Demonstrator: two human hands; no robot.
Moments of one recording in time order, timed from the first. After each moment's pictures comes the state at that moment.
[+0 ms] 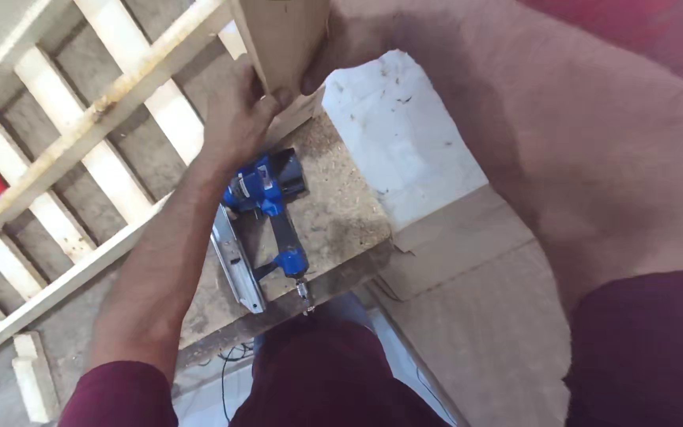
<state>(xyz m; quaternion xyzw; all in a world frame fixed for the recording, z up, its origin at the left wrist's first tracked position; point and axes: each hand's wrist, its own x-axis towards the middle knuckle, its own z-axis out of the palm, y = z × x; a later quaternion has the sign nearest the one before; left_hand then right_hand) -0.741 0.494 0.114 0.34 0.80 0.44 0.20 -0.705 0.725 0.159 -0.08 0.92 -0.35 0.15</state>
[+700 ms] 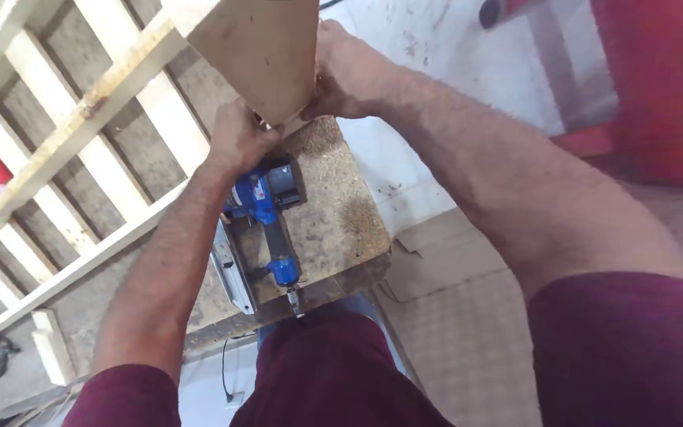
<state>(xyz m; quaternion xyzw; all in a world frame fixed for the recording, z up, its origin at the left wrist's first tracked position) -0.751 0.510 0.061 0.31 0.89 0.27 0.19 -0.707 0.743 0.056 -0.17 0.94 -0.30 0.07</state>
